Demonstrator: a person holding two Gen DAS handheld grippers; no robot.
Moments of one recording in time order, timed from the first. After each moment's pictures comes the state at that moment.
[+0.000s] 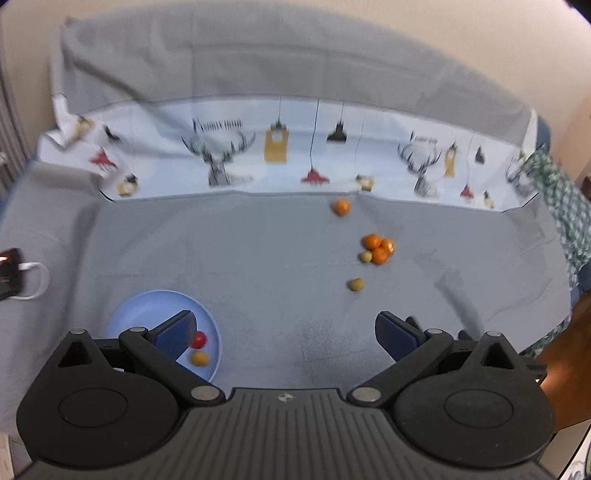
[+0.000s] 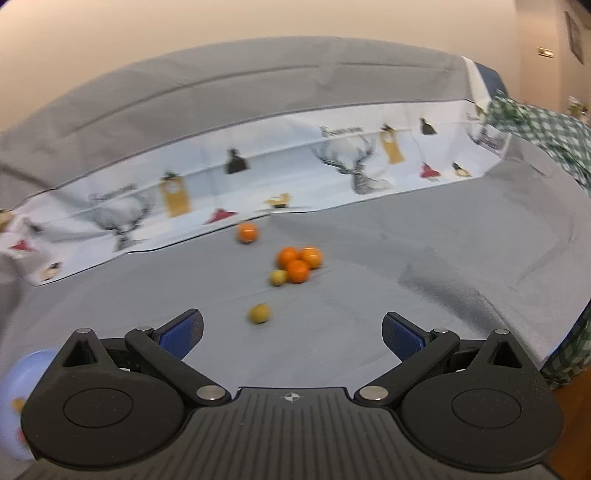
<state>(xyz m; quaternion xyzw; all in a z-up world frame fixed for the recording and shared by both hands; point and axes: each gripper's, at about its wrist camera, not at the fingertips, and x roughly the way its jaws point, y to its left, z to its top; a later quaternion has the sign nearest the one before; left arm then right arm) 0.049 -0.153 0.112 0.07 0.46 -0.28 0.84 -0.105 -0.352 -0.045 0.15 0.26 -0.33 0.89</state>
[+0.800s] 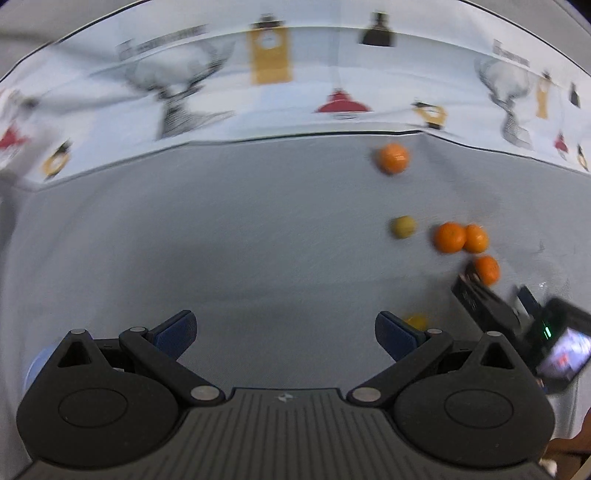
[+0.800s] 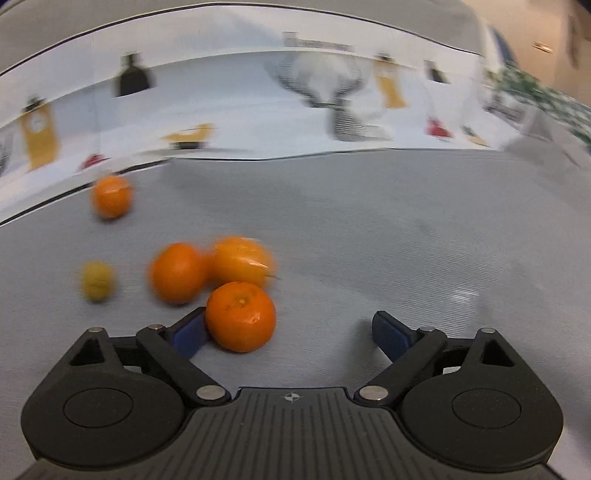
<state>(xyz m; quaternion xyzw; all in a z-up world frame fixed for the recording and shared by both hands) 0.199 -0.359 -0.070 0.16 0.54 -0.22 0.80 0.067 -0.527 -0.195 0.12 0.34 -0.41 0.84</state>
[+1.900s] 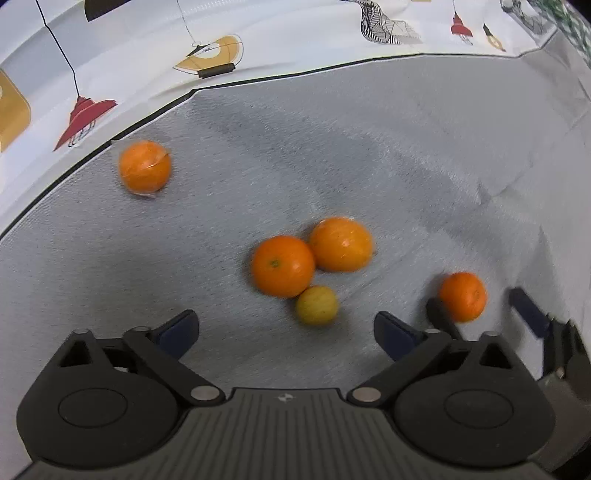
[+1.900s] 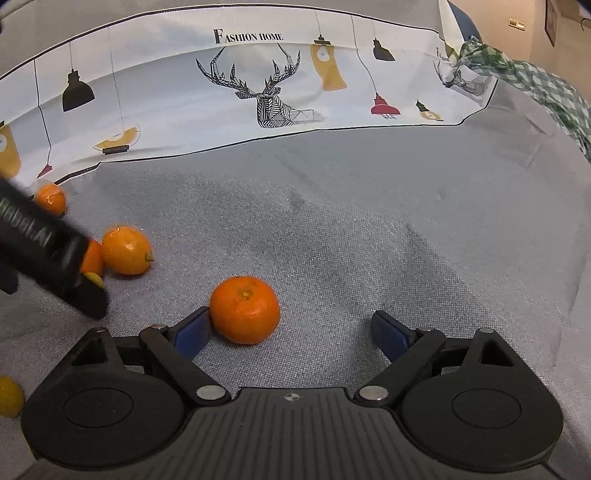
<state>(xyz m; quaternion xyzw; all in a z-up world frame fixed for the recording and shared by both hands) 0.196 -0.546 -0.181 0.26 0.54 -0.37 0.71 0.003 -0.565 -0.195 0.15 0.34 -0.42 0.83</state>
